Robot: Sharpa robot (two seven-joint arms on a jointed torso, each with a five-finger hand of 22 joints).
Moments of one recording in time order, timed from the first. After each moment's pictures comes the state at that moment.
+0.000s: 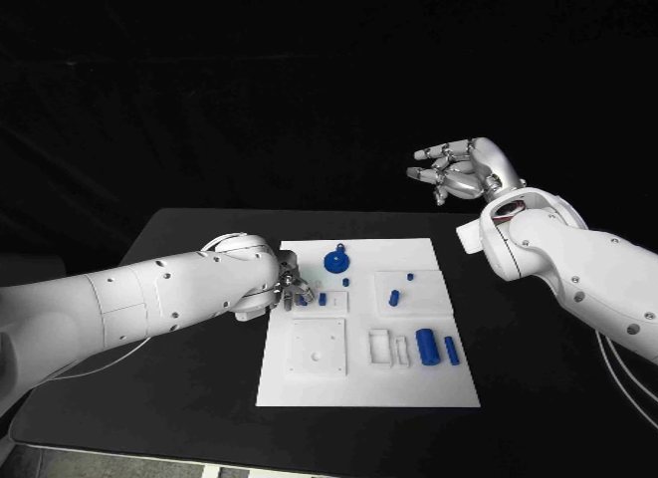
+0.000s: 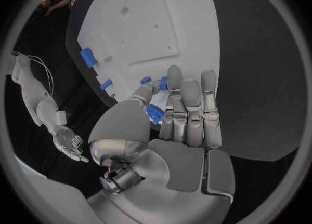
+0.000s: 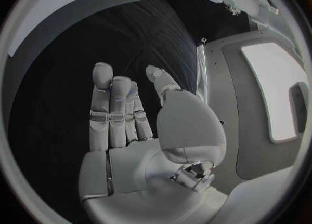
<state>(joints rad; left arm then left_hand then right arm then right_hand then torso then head) 1.29 -0.53 -0.21 1.21 -1.08 0.03 -0.55 0.98 0.08 0.29 -0.17 0.69 1.18 0.01 0.06 1.15 1.43 -0.05 0.56 0.27 1.28 -0.12 1.25 0.29 0.02 1.12 -0.14 0.57 1.15 0.97 -0.71 0.48 1.37 -1.10 -0.50 0.03 1.21 -0.09 0.14 -0.15 0.53 1.03 0.12 0.07 0.07 1.03 0.02 0.94 0.79 1.37 -0.05 0.76 0.99 0.11 1.46 -0.07 0.27 1.30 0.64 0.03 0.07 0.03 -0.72</state>
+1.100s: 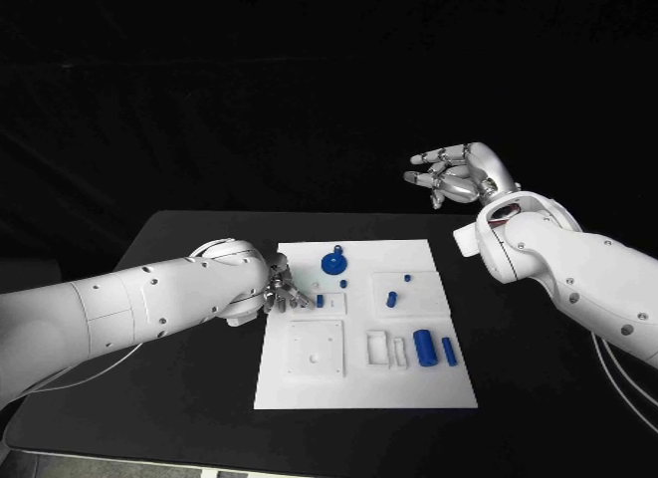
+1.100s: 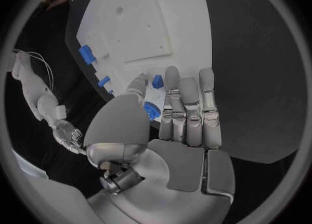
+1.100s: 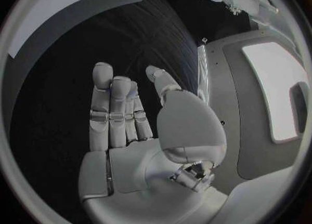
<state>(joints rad) 1.28 -0.56 -0.22 1.22 -1.06 -0.01 -0.52 1.06 -0.13 0.00 0.12 0.31 1.14 0.03 0.07 0.84 1.41 -0.04 0.56 0.26 1.26 -0.09 1.23 0.25 0.02 1.16 -0.12 0.42 1.16 0.96 -0.71 0.48 1.36 -1.10 -0.49 0.03 1.21 -0.10 0.14 -0.15 0.54 1.03 0.12 0.07 0.07 1.03 0.02 0.94 0.79 1.37 -0.05 0.76 0.99 0.11 1.46 -0.07 0.25 1.29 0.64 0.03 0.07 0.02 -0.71</state>
